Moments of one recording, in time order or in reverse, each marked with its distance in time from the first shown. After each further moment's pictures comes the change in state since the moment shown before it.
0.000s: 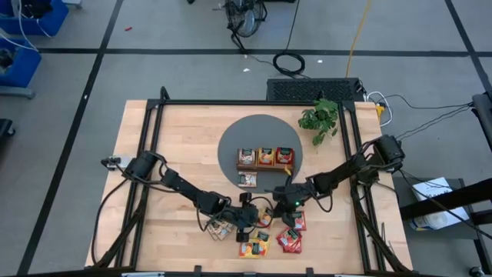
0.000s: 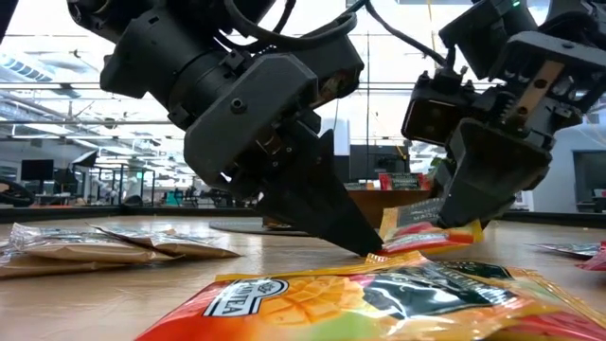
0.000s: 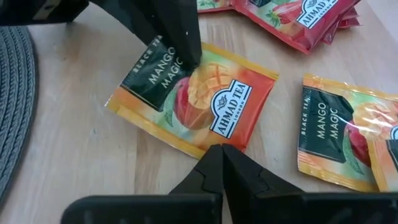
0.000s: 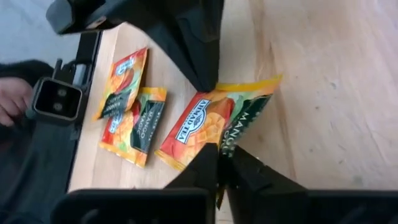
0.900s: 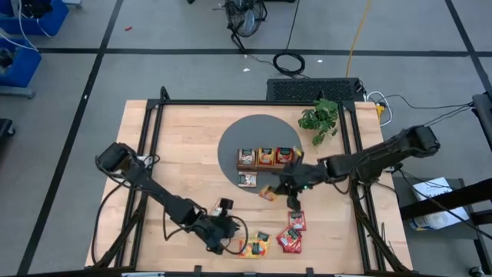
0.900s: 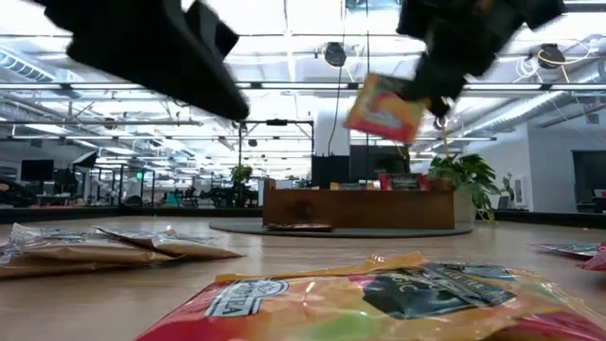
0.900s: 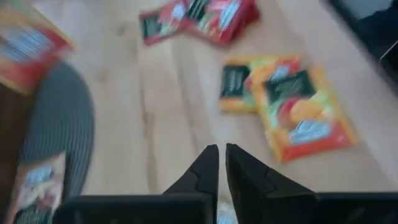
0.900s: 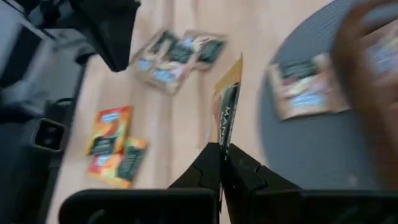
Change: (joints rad) left arm -0.198 -0.309 -0.098 -0.226 -0.229 0.104; right arm -0.106 -0.449 0.240 -0.735 0.190 -0.262
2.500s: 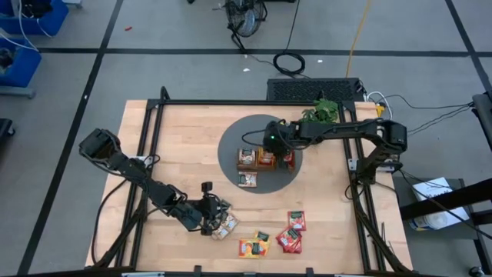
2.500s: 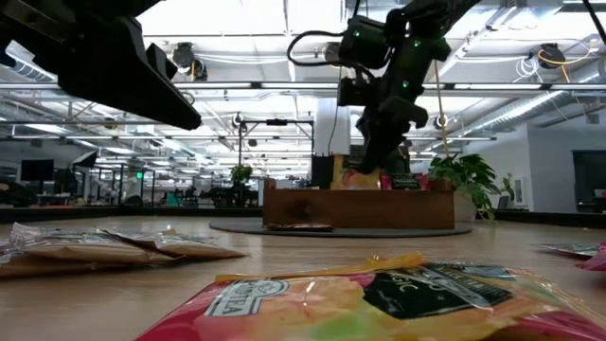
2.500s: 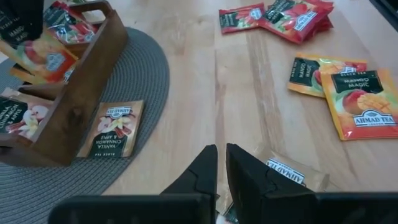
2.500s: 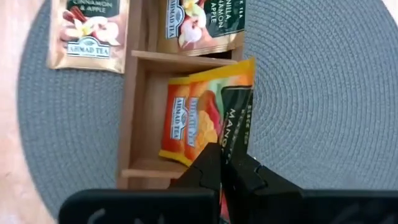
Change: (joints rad) left arm -0.002 -0.247 -0.348 0.202 -0.156 -0.150; right arm -0.443 0.341 0.331 -0.418 0.013 -0.673
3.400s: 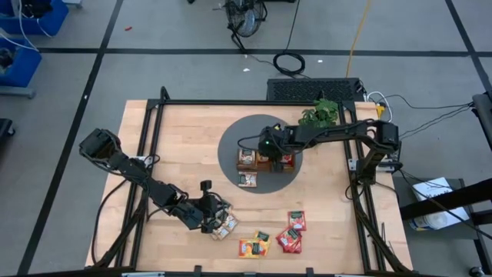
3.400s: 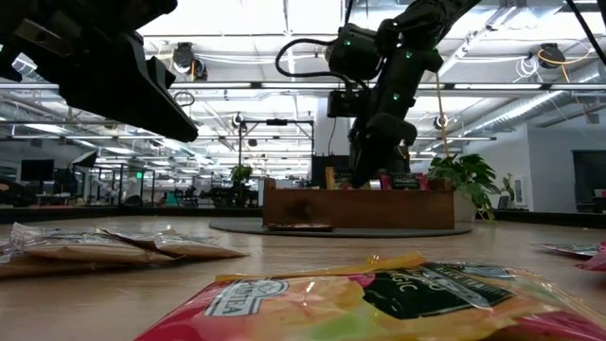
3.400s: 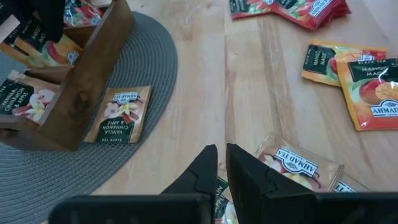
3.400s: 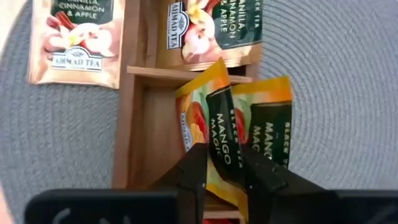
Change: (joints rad) left arm 0.010 0.001 0.000 -0.051 -0.001 -0.038; right arm 0.032 0.064 0.000 0.076 0.036 0.046
